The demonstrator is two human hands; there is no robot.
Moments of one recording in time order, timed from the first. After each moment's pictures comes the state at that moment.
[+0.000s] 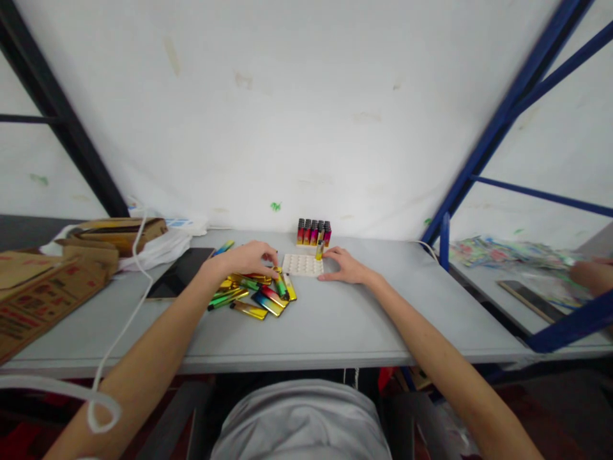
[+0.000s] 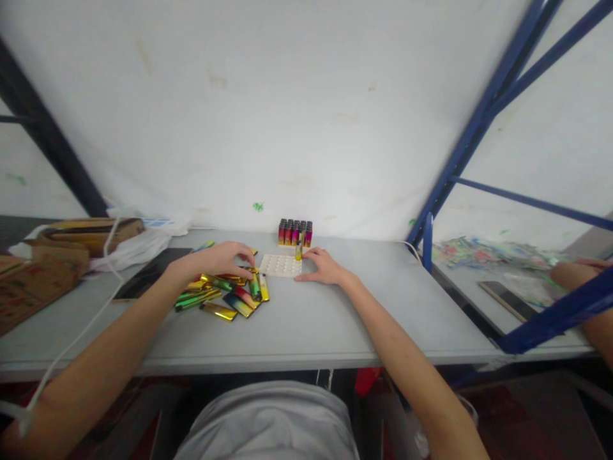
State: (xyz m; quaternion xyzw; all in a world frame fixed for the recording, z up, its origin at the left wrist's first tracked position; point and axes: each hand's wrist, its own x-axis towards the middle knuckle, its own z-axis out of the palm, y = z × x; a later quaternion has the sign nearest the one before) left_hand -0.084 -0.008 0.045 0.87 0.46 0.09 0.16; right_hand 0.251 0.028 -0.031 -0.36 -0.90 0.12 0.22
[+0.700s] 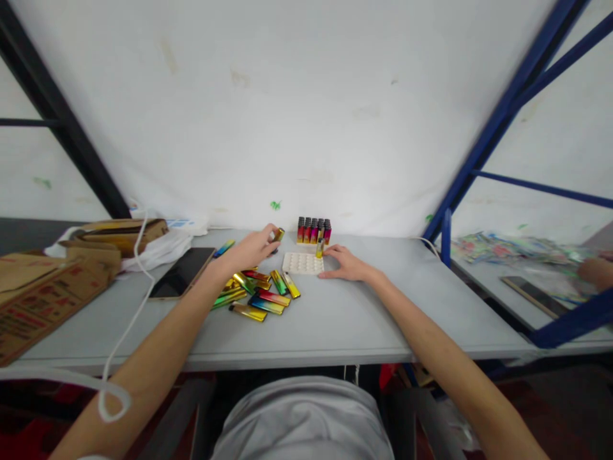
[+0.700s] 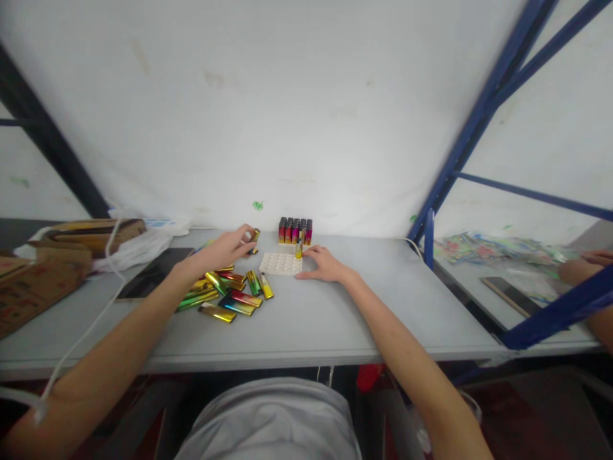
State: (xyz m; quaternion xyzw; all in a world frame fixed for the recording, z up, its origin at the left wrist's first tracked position) left_hand -0.077 -0.004 0.038 0.83 0.50 0.25 0.11; right_hand 0.251 0.030 -0.032 -0.36 -0.90 0.11 0.21
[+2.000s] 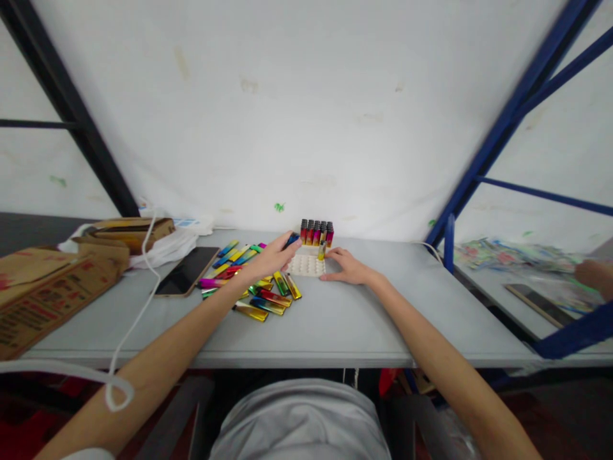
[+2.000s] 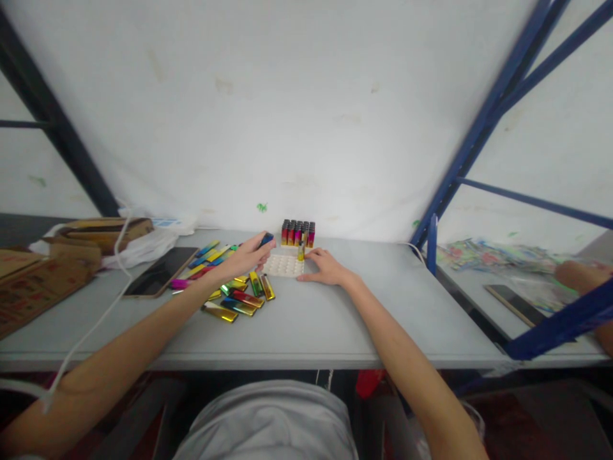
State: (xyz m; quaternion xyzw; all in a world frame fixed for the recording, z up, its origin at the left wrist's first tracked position) left_hand -0.024 -0.020 0.023 0.70 0.41 0.40 0.43; right_hand 0.249 0.028 -0.030 -0.35 -0.91 0.11 0.21
